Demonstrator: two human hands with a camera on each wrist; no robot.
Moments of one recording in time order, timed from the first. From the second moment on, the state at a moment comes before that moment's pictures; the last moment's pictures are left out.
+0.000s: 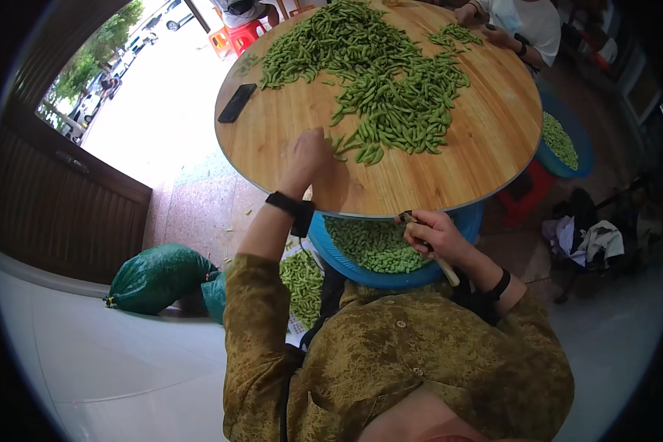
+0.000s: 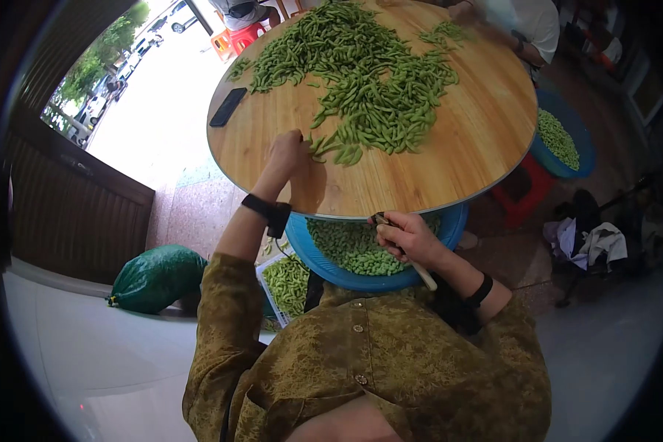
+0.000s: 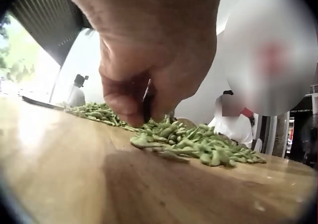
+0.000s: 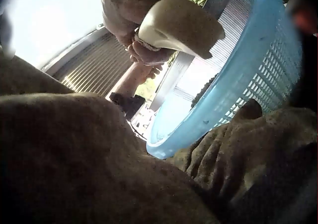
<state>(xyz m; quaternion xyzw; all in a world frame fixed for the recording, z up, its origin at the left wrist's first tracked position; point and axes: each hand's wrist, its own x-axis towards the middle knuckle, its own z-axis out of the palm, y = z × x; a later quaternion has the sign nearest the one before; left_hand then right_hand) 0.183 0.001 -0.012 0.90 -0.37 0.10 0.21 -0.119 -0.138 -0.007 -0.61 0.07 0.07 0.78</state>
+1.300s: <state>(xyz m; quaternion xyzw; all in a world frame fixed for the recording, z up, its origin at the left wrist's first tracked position) 0.011 0.011 -0.006 0.53 -0.20 -0.39 0.73 -0.111 -0.133 -0.001 -0.41 0.01 0.04 0.91</state>
